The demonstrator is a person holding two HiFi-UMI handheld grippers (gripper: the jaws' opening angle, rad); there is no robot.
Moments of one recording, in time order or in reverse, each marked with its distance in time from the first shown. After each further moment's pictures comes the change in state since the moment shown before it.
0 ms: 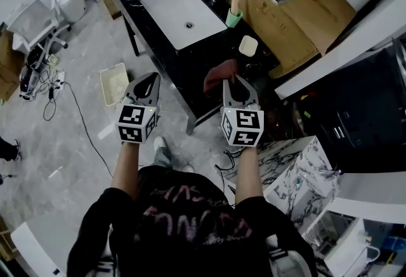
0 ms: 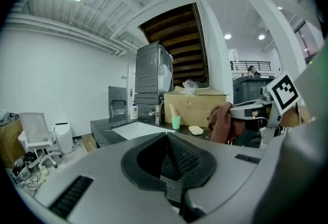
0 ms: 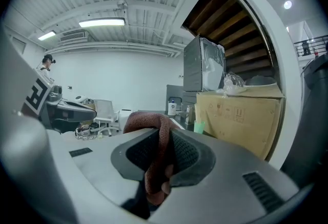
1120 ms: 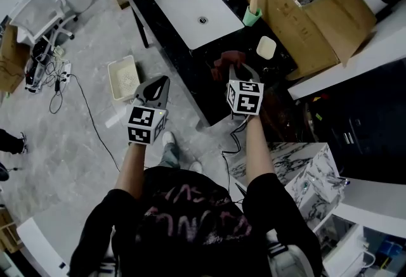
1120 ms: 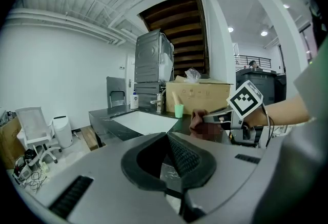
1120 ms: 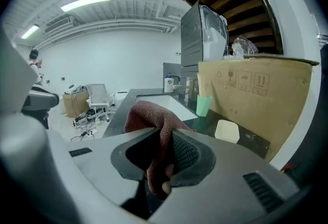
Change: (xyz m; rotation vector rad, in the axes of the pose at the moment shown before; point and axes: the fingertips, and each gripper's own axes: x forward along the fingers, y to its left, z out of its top) left arm 0.033 0.031 -0.041 -0.005 0.102 -0.029; right arm 0.137 -0.020 -0.075 0.039 0.232 -0.026
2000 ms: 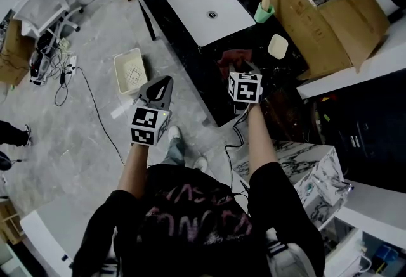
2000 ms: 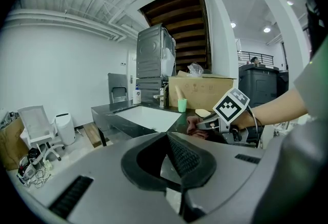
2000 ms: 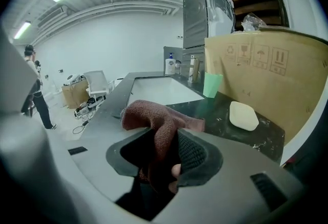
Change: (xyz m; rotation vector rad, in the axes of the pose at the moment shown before) left arm 0.007 0.015 -0.018 0.002 0.052 0.016; right arm 0.064 0.005 -0.046 0.003 0.170 0.013
